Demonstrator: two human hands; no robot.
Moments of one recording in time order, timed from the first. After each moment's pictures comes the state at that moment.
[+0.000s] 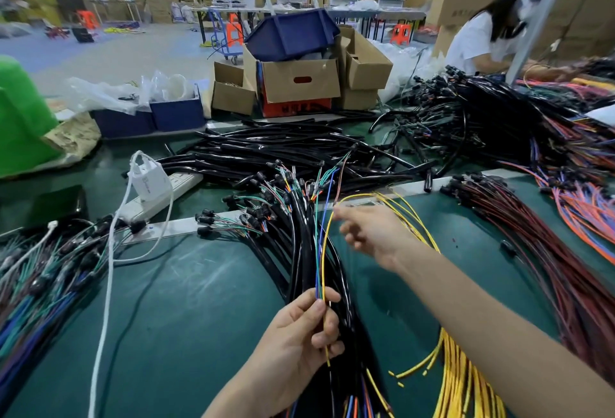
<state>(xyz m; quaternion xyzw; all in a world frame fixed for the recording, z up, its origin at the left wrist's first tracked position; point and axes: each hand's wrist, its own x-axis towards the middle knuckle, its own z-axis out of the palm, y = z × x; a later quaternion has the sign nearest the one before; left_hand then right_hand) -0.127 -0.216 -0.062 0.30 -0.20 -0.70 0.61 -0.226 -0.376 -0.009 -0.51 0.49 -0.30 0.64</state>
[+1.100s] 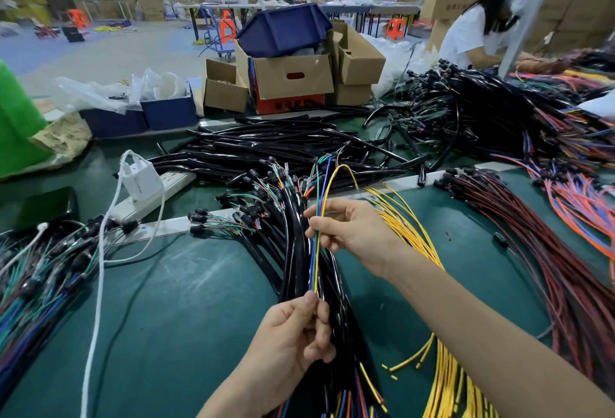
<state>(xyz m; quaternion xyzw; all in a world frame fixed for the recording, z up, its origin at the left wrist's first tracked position) -0.130 -0.212 -0.056 0.35 -0.23 -0.69 0.59 -0.224 -0.355 -0.011 -0.62 0.32 -0.32 0.64</state>
